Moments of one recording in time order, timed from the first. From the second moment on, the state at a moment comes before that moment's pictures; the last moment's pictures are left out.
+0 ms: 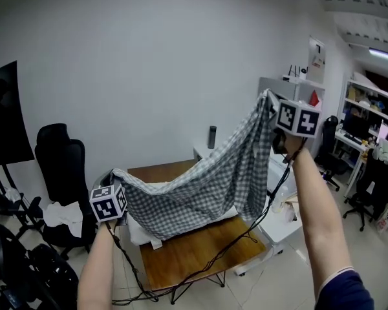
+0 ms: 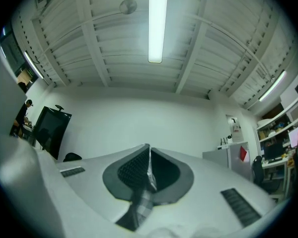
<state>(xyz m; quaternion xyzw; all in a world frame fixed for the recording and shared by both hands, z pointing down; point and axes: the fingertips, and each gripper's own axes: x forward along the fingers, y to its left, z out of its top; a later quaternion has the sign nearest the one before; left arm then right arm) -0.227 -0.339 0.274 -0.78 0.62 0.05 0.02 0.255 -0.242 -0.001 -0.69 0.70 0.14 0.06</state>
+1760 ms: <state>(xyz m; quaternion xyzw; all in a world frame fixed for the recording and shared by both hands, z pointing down) -0.277 -0.392 0.142 -0.73 0.68 0.01 0.06 0.389 -0.369 0.166 -0.69 0.72 0.02 -0.01</state>
